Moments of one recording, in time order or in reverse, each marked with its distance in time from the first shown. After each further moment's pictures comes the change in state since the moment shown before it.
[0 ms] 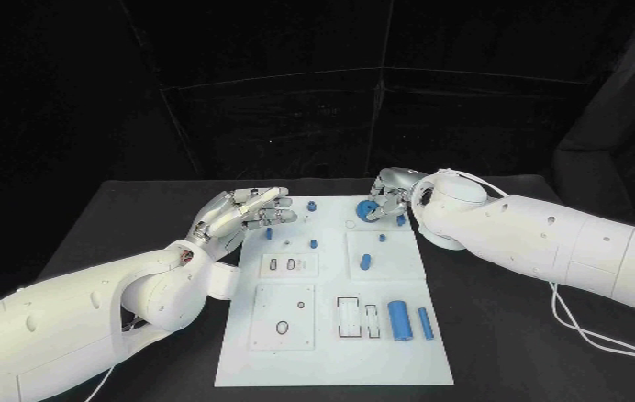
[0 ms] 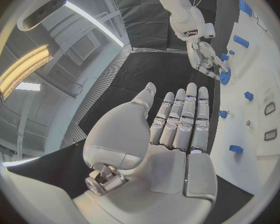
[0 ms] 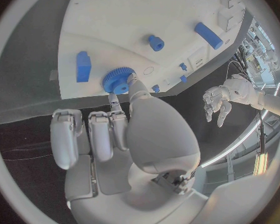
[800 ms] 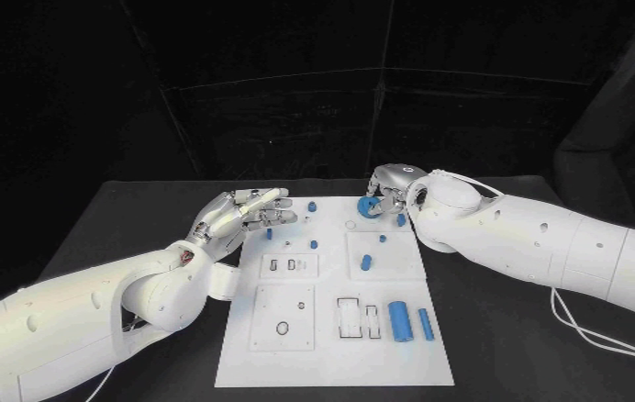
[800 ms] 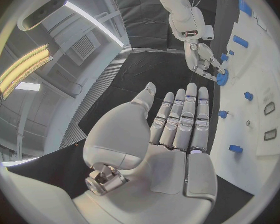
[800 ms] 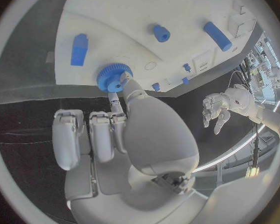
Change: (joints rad) left arm 0.000 0.001 0.000 -0.003 -0.001 0.005 -0.002; left_hand 0.000 0.000 0.000 0.000 0.000 0.000 0.000 0.000 0.000 0.000 0.000 0.004 0.000 0.000 0.000 0.000 0.000 0.000 0.000 0.000 0.000 -0.001; right arm -0.002 0.012 -0.001 0.019 -0.123 -0.054 -0.031; right_hand 0.075 0.059 0.125 -0.077 -0.046 0.097 -0.017 0.042 -0.001 0.005 -0.031 0.020 0.002 0.002 -0.035 0.000 0.000 0.000 0.004 -0.032 0.011 0.000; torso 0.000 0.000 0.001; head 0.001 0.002
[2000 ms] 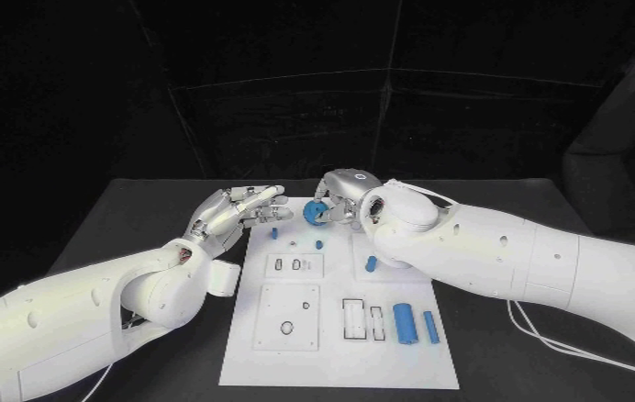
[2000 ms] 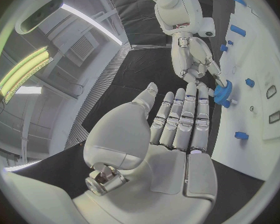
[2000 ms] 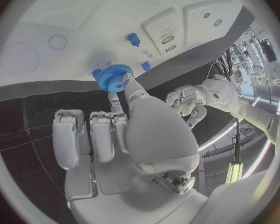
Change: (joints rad) left arm 0.001 -0.021 0.000 0.000 -0.002 -0.036 0.028; left_hand 0.007 0.007 0.021 -0.026 0.000 0.009 0.002 0.000 0.000 0.013 -0.005 0.007 0.000 0.013 -0.005 0.000 0.001 0.000 0.012 -0.005 0.000 -0.003; right arm -0.011 0.150 0.000 0.070 -0.012 -0.083 0.025; right_hand -0.043 0.000 0.020 0.004 -0.002 0.000 0.000 -0.003 -0.001 0.000 -0.007 0.000 -0.002 0.001 -0.001 0.000 0.000 0.000 0.000 0.000 0.004 0.000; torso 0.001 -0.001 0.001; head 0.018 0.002
